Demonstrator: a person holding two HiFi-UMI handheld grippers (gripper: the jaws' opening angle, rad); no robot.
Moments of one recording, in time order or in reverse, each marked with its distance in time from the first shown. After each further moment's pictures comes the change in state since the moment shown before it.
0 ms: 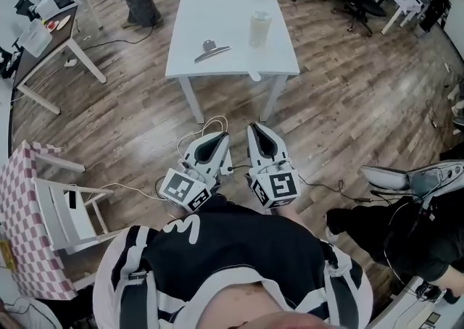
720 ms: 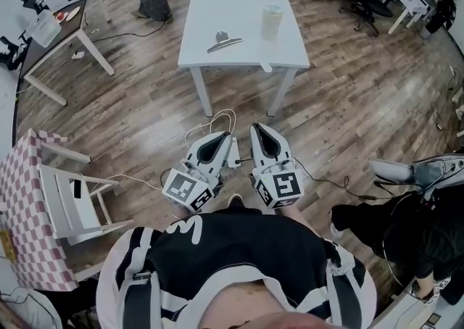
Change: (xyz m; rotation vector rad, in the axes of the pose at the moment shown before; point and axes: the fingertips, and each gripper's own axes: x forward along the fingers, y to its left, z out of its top) left arm -0.051 -0.007 -0.002 -0.010 -0.011 0.042; right arm -0.021 0.045 -0.010 0.001 0.025 0.031
